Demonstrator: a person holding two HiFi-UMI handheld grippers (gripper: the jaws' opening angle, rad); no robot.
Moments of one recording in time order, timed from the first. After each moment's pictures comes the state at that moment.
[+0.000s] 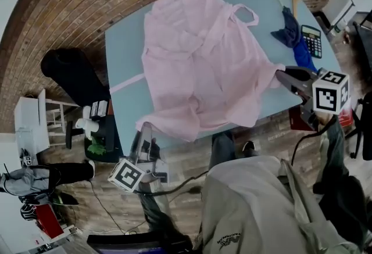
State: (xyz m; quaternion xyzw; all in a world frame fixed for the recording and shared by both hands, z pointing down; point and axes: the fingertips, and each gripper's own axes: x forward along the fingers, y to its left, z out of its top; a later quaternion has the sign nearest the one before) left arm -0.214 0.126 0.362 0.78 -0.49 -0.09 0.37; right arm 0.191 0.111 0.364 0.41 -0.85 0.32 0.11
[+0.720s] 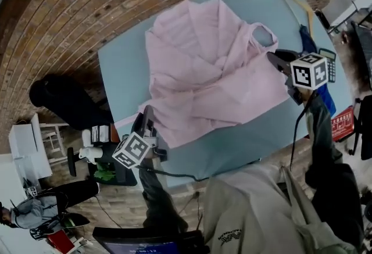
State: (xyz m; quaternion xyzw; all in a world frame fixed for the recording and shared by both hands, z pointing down) left arm -0.260 -0.124 0.450 0.77 -0.52 0.04 0.35; right arm 0.190 -0.125 0.445 0.50 -0.79 0.30 0.17
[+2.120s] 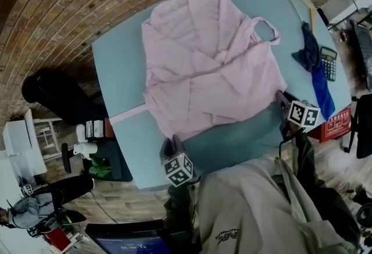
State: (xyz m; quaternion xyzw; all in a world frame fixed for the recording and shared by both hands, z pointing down) left arm -0.257 0.019 0.589 0.69 -0.62 0.26 0.27; right arm 0.220 0.015 0.590 0.63 -0.62 0.45 0.10
